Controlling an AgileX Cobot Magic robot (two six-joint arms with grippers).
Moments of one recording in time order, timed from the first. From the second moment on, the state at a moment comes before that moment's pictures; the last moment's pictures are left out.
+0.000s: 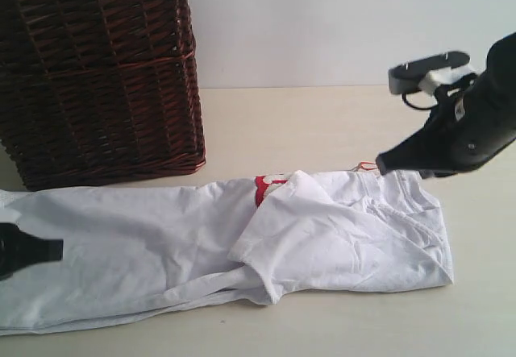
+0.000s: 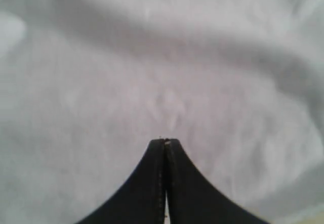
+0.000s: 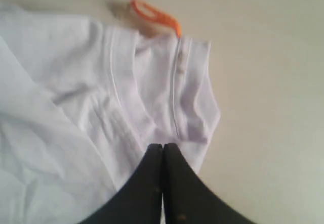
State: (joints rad) left arm -0.27 1.30 -0.38 -0.34 0.05 0.13; right arm 0.16 1.61 -0.95 -0.23 0.56 0.21
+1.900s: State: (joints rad) left arm -0.27 1.01 -0.32 -0.38 -0.05 0.14; right arm 0.04 1.68 -0.91 -0.28 0.60 0.31
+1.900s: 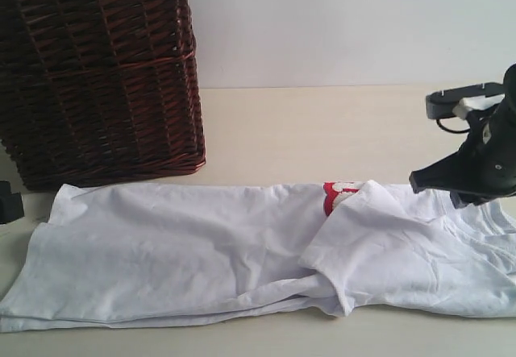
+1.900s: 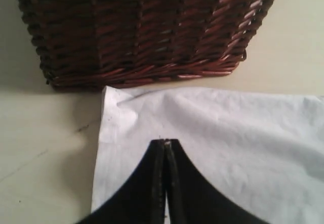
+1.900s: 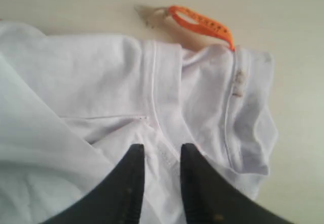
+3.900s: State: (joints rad) left arm -0.27 0.74 -0.40 -0.40 0.32 -0.06; right arm -0.01 1.52 -0.99 0.32 0.73 -0.22
